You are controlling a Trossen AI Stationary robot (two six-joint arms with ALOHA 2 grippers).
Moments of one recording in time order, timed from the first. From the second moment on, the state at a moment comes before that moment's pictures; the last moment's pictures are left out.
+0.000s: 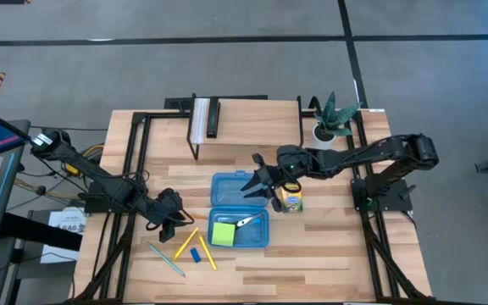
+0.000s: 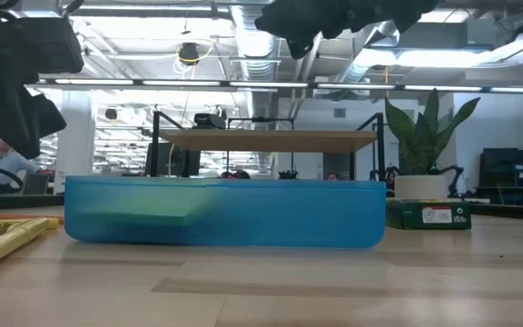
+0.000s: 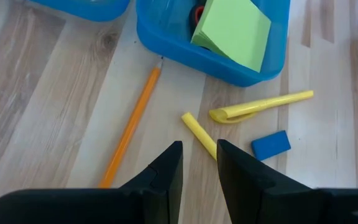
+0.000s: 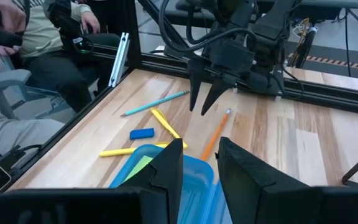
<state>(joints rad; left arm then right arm) -0.53 0.96 0.44 -0.37 -0.16 -0.80 0.00 1.51 1.01 0.19 -0.33 -0.13</state>
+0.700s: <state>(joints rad) -0.53 0.96 0.44 -0.34 -0.16 -0.79 0.00 1.51 1.01 0.20 -0.33 -0.13</state>
